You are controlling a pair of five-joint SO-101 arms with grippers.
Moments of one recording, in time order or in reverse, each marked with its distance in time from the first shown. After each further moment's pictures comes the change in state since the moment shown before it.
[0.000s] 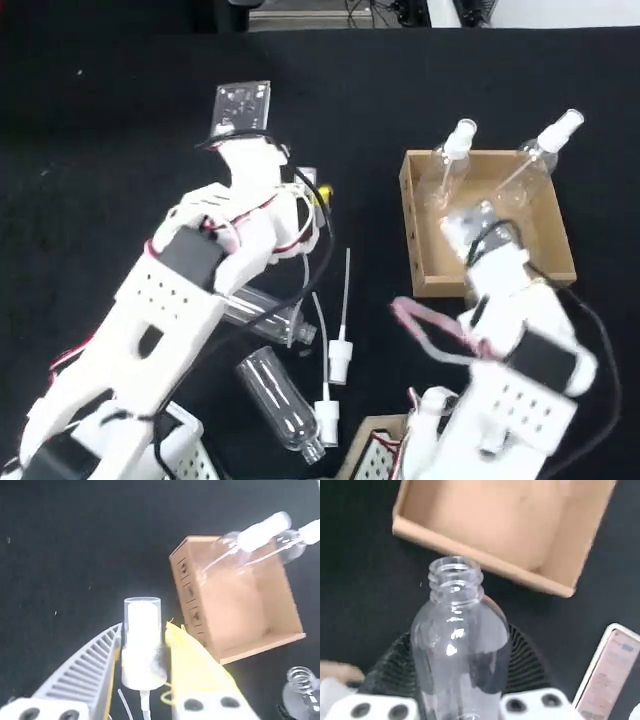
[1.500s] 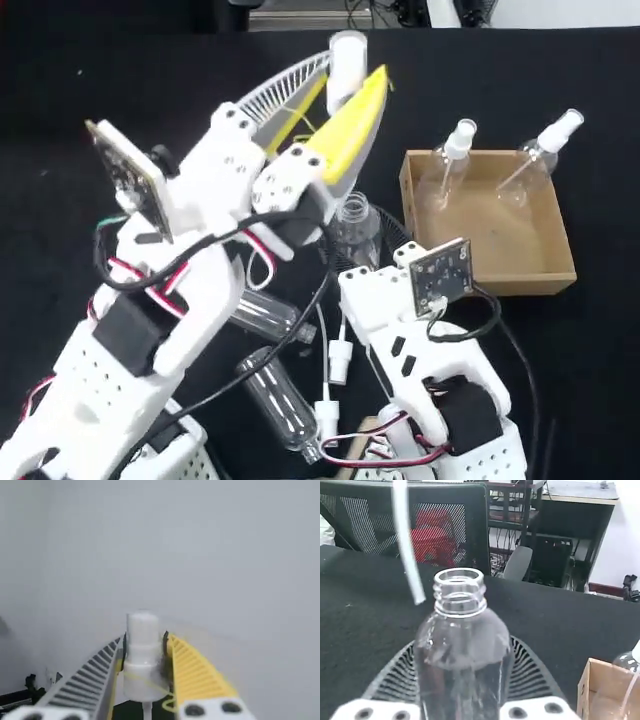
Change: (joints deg) left arm 8.7 -15.4 -5.9 -37.9 -18.6; right arm -50.5 -25.7 17.0 -37.5 -52.5
